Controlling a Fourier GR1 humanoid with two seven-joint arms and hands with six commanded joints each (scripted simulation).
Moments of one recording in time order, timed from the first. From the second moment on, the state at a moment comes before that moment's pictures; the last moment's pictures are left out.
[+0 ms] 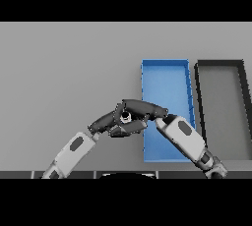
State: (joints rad) left arm -0.30 0.20 -0.59 -1.55 -0.03 -0.28 -0.05; right arm -0.57 -0.25 0.50 -1.74 -0.43 0.49 0.21
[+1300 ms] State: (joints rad) left arm -0.29 0.16 -0.57 -1.53 -0.04 -0.28 0.09; right arm -0.83 -0.31 0.28 -1.78 -0.90 0.30 0.49
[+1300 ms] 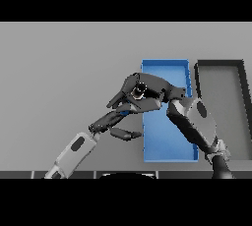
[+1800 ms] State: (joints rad) left arm -0.26 0.19 -0.56 -1.57 -0.03 -0.28 0.08; right arm -1.08 -0.42 0.05 -1.42 -0.74 0.19 0.45
